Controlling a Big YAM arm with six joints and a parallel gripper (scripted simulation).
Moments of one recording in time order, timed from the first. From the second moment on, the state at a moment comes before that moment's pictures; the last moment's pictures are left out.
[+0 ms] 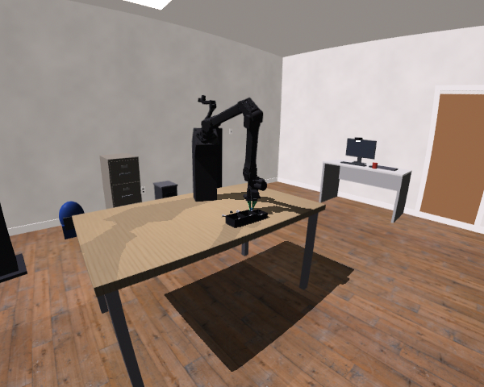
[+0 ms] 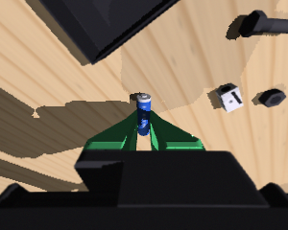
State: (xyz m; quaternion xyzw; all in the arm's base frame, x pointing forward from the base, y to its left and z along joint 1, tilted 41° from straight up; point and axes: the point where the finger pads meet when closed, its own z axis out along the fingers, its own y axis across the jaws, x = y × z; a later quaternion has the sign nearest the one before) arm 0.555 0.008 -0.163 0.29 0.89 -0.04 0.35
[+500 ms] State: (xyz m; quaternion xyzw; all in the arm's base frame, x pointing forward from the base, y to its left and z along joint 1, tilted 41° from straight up) arm 0.529 0.024 -0.124 0.29 0.89 -0.04 0.36
